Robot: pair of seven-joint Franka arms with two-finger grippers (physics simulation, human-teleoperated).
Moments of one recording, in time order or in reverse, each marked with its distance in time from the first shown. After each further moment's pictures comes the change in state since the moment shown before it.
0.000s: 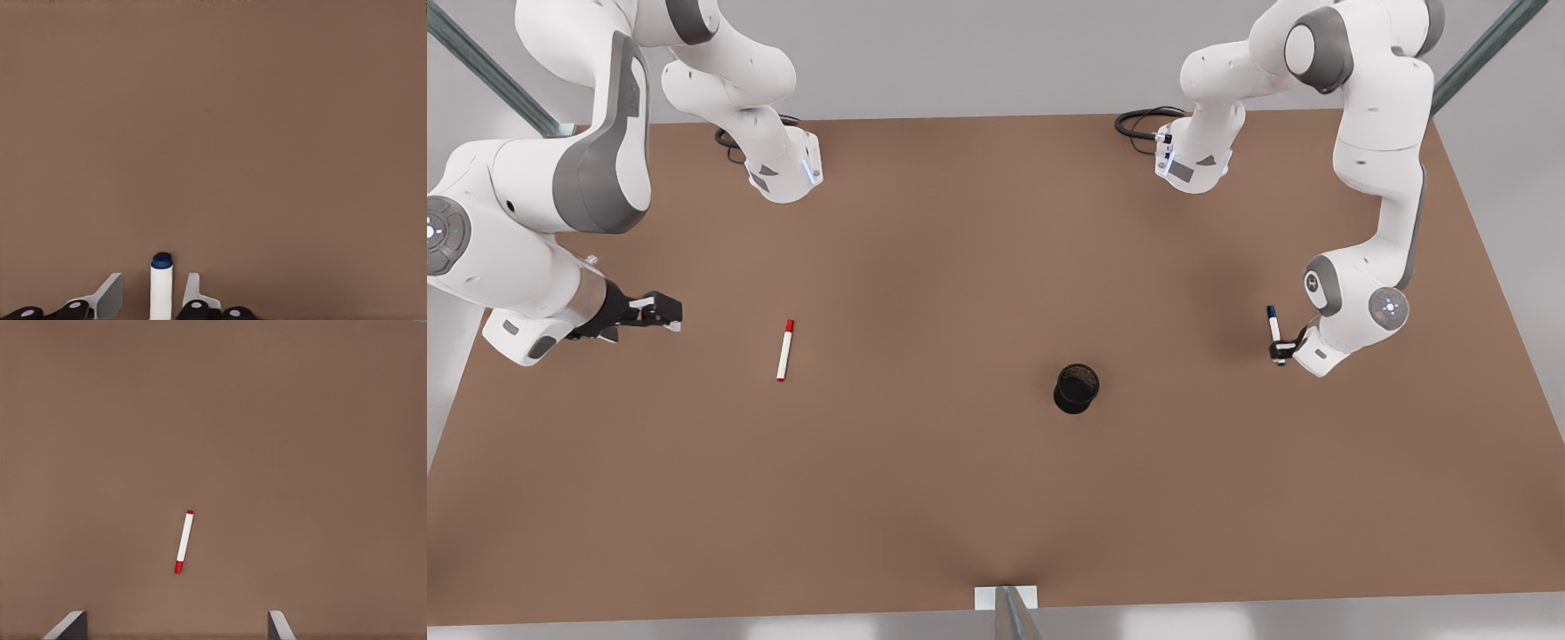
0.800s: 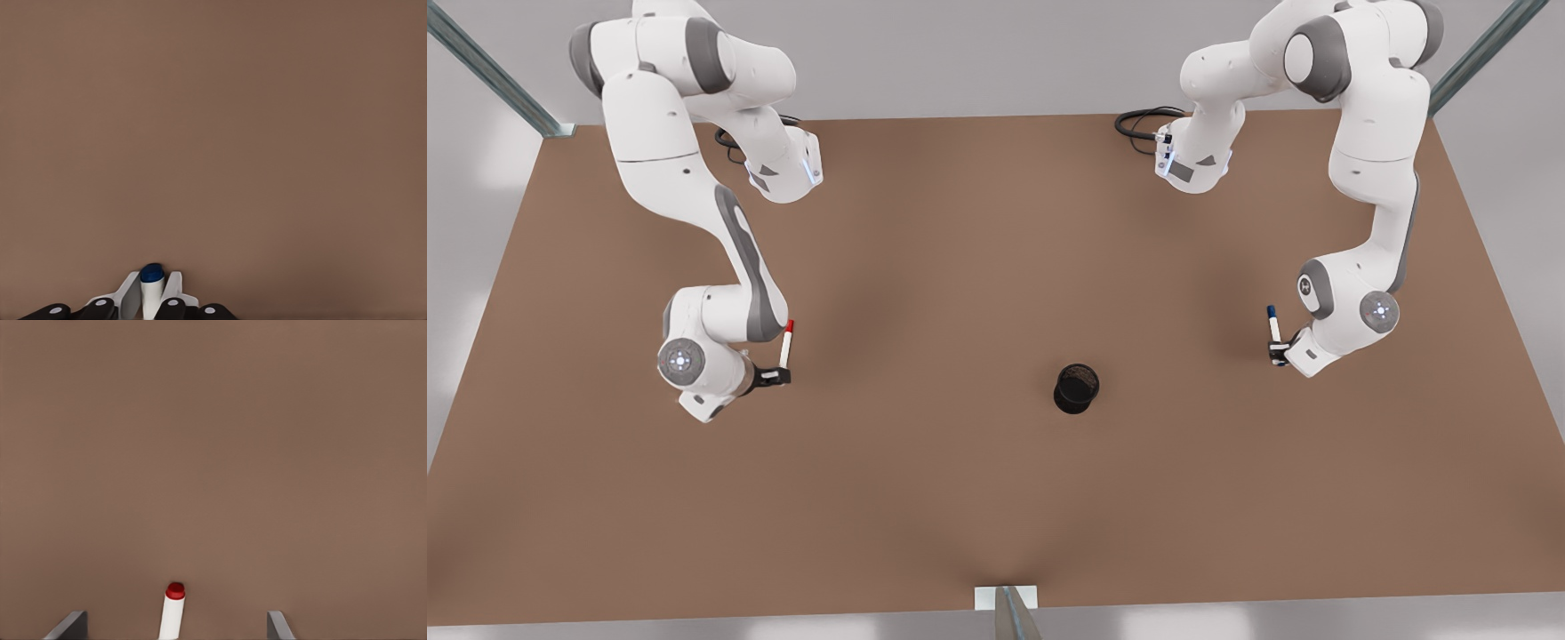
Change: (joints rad) left arm -0.004 0.036 -0.002 0.000 0.001 0.034 0.092; right arm 0.005 0.228 0.069 -0.645 0.000 0.814 0.112
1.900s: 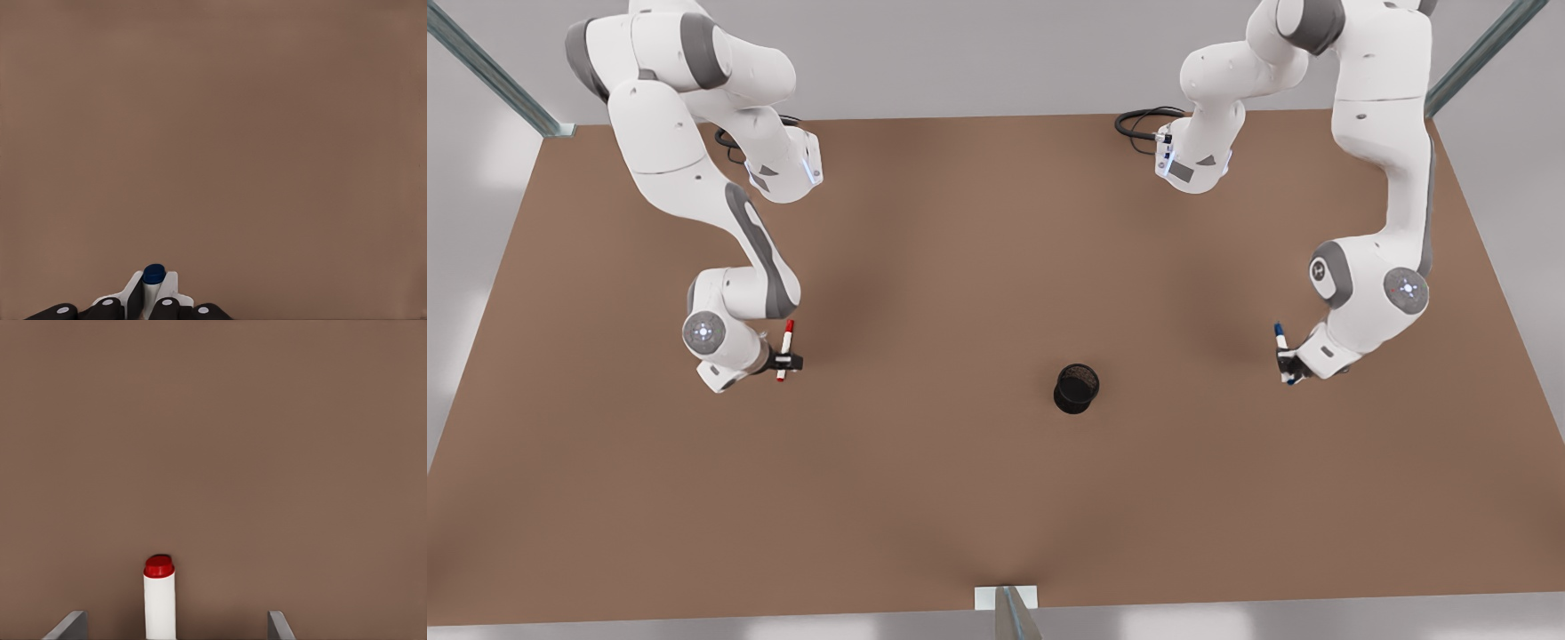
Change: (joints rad) left arm -0.018 -0.188 -0.110 0.141 -0.056 -0.142 -0.008; right arm -0.038 -0.013 0.040 -0.245 0.002 0.268 0.154
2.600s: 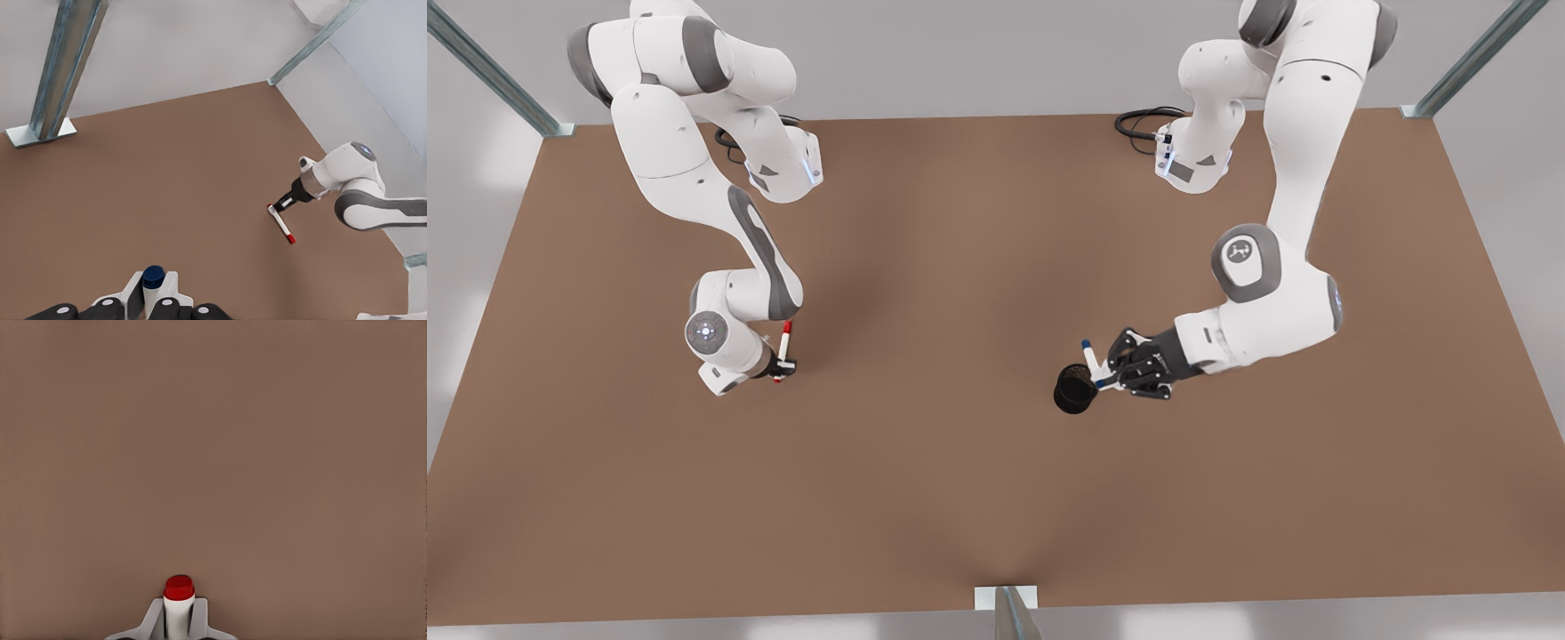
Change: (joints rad) left arm -0.210 0.105 -0.243 0.447 -0.806 -0.215 0.404; right arm 0.004 0.011 0.002 0.010 0.004 0.041 0.015
